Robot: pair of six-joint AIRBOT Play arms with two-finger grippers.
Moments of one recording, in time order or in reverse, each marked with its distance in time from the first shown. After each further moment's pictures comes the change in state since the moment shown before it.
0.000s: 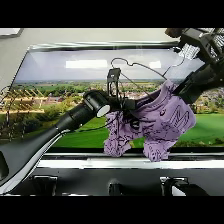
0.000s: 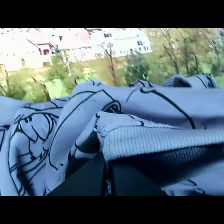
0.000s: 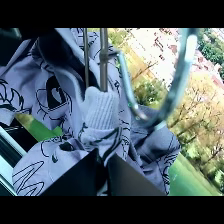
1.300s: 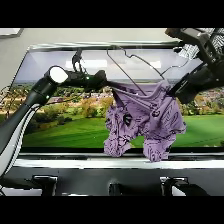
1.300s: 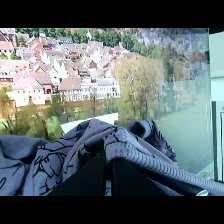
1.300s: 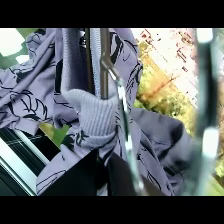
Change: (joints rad) left arm 0.455 0.028 0.000 -0.729 -0.060 0.466; right arm 0.001 -0.005 -0.015 0.083 0.007 0.057
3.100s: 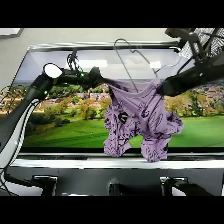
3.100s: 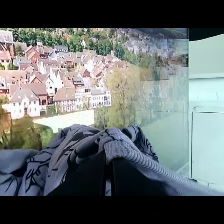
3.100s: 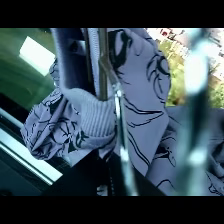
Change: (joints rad) left arm 0.082 -0.084 0.045 -0.204 -0.045 0.124; right arm 0.092 -0.060 -0.005 0.015 -0.037 0.357
